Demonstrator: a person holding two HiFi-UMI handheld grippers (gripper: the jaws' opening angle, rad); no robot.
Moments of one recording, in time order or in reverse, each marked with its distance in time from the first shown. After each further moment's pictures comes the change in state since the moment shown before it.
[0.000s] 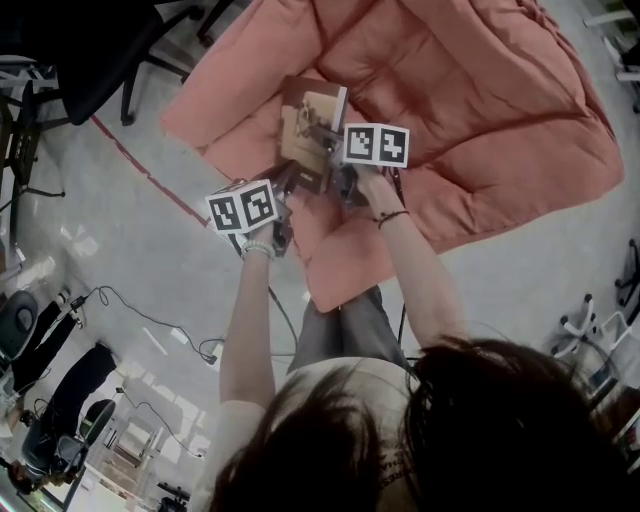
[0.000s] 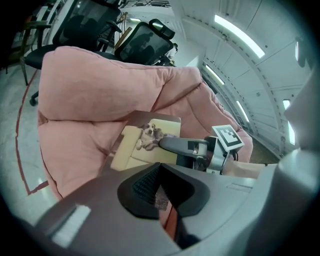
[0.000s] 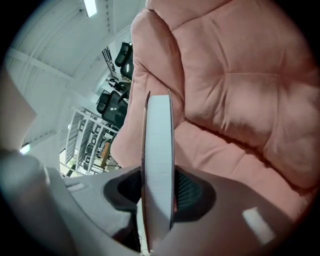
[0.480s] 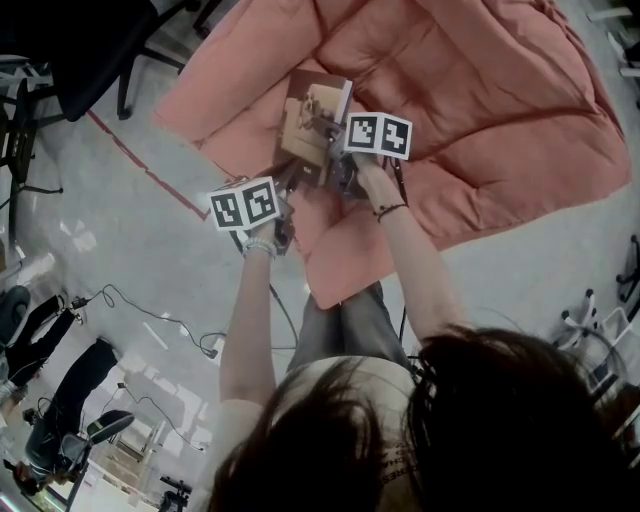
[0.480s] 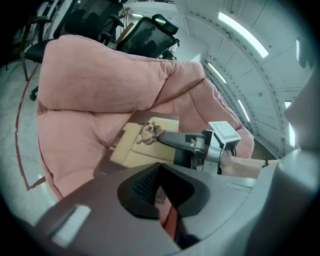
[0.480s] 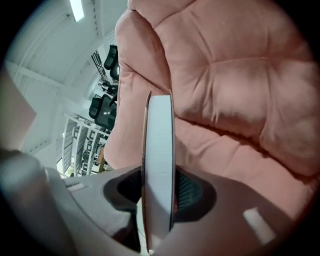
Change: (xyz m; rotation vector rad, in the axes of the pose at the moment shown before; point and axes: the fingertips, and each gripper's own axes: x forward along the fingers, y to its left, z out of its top) left arm 0.005 0.004 -0.021 -0.032 0.050 -0.012; right arm 0.006 -0.017 -0.006 0.094 -0.004 -0.040
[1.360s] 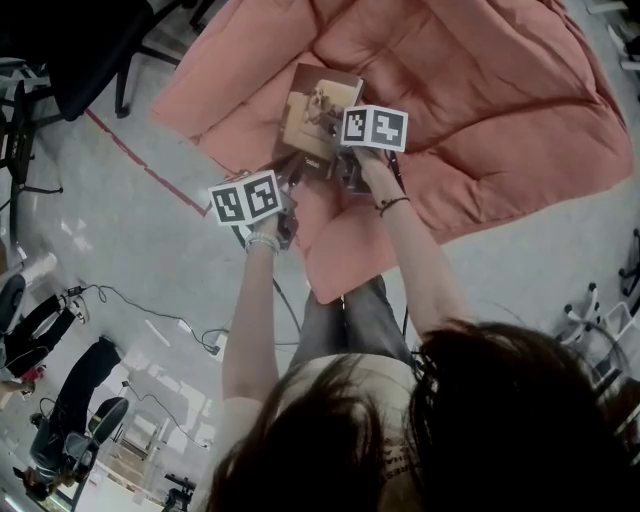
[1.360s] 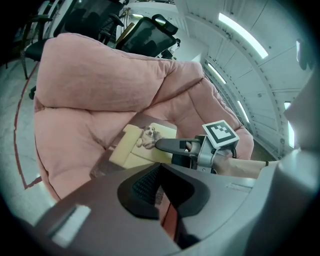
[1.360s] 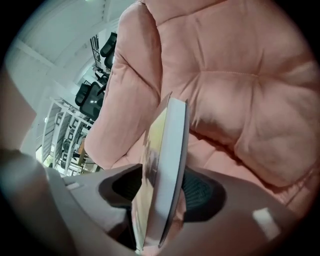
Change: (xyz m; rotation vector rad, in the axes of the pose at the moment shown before) left arm 0.007 -0.002 0.005 -0.007 -0.005 -0.010; right arm -0.004 -0.033 0.001 -0.080 0.031 -0.218
